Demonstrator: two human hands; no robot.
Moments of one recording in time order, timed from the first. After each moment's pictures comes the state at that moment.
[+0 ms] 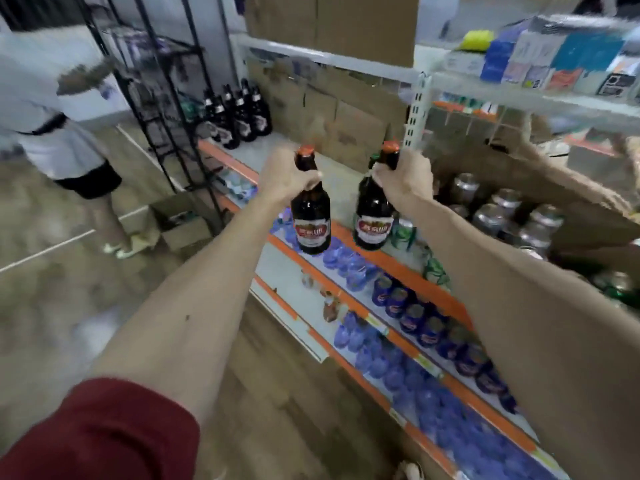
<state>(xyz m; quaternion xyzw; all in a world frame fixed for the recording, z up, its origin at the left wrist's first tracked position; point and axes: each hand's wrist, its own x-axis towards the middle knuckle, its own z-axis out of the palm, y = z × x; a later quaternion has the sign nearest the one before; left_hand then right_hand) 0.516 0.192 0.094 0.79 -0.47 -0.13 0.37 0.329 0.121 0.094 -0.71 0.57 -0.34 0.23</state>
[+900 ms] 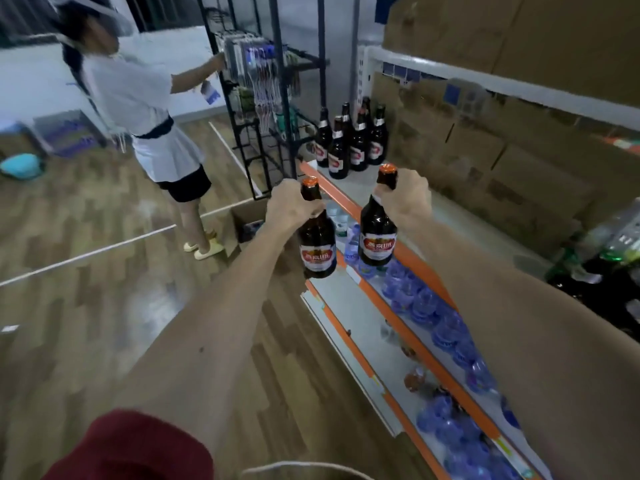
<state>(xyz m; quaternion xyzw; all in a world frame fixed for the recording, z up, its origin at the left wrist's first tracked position) 0.890 0.138 0.057 0.85 -0.37 -0.12 0.35 0.731 0.016 0.065 -0.79 0.47 -0.27 0.29</state>
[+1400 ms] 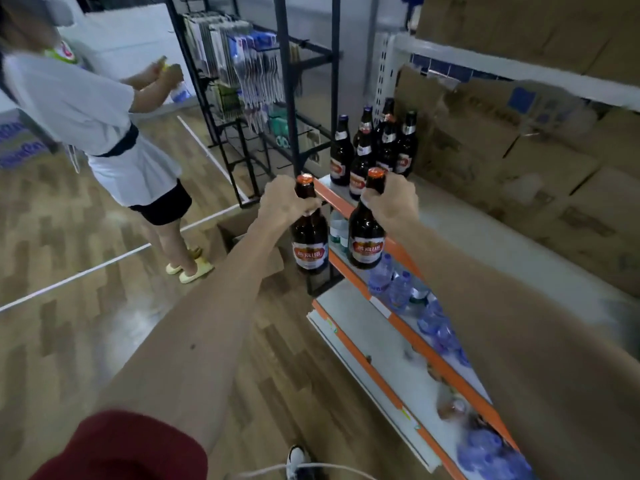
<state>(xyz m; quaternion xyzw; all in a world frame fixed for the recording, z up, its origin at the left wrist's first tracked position) 1.128 0.031 0.038 0.84 -0.41 -0.16 0.33 0.965 -0.070 0.032 -0.76 0.52 -0.26 0.29</state>
